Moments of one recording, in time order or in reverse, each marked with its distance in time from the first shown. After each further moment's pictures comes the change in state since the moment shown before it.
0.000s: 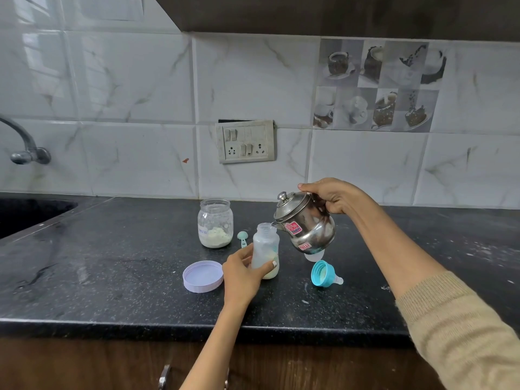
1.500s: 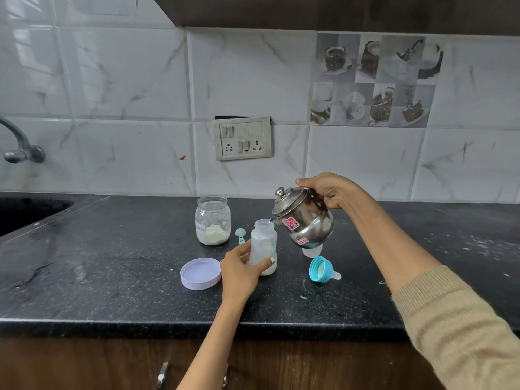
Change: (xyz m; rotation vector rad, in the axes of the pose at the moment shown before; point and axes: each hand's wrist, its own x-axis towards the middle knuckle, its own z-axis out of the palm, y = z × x) left_hand -0.002 0.004 -0.001 0.016 0.002 -0.003; right_hand -0.003 -0.002 0.001 -0.017 0.052 -0.018
